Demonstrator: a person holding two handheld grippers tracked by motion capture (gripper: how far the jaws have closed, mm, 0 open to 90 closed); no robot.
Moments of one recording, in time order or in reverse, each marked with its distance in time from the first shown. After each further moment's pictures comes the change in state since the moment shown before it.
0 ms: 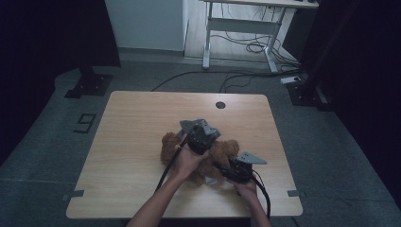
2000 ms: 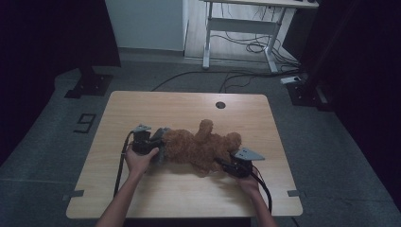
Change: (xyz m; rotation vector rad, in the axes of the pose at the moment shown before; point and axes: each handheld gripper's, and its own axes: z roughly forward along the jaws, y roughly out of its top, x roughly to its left) left arm 0.130 -0.098 -0.052 -0.184 -0.130 -0.407; right arm -0.013 0.007 0.008 0.015 -0.027 -0.164
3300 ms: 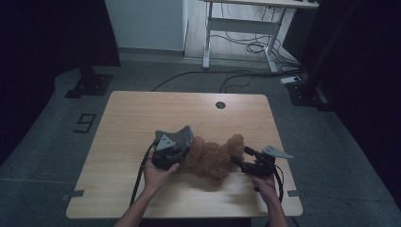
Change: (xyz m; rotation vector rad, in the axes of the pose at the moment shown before) left arm -0.084 -0.033 0.009 -0.006 -0.091 0.221; right arm -0.022 0.024 -0.062 -0.079 -0.002 0.270
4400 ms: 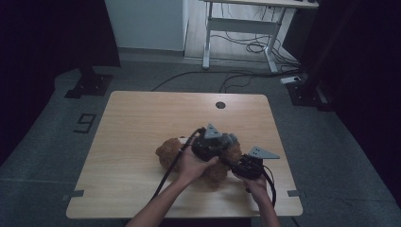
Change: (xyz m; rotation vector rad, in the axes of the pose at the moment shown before) left arm -0.101 0.085 0.064 0.113 -0.072 0.190; right arm 0.021 -0.009 0.022 0.051 0.104 -0.097
